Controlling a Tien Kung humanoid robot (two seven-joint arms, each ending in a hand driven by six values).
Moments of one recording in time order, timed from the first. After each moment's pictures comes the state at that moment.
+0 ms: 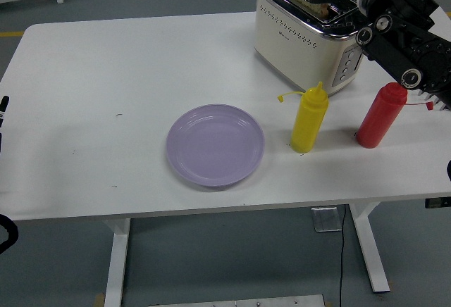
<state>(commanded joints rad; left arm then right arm) -0.05 0.19 -1.70 -1.40 0.30 0.04 -0.09 1.20 -0.21 0.68 0.72 -1.51 -0.08 -0.38</state>
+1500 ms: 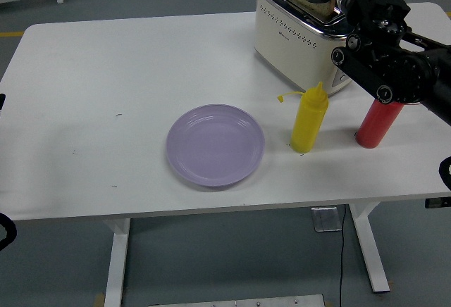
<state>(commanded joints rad) -0.05 0.19 -1.71 -1.40 0.30 0.04 -0.09 1.21 -0.19 0.58 0.73 -1.76 -0.24 -0.36</state>
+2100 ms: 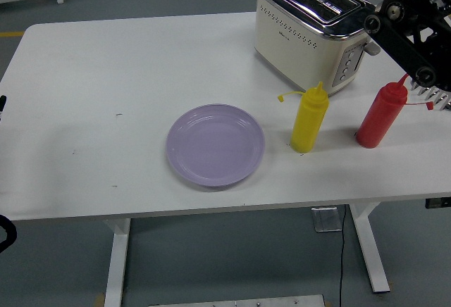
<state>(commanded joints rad) -0.04 0.20 -1.70 -1.40 0.30 0.04 -0.10 1.18 -0.35 0.80 1.08 -1.86 -0.36 -0.37</state>
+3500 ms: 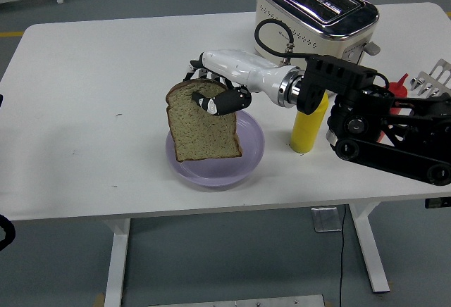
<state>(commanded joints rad) -0.05 0.19 -1.71 -1.40 0.30 0.04 -0.10 1.13 -0.38 0.30 1.55 -1.32 -0.06 -0.28</state>
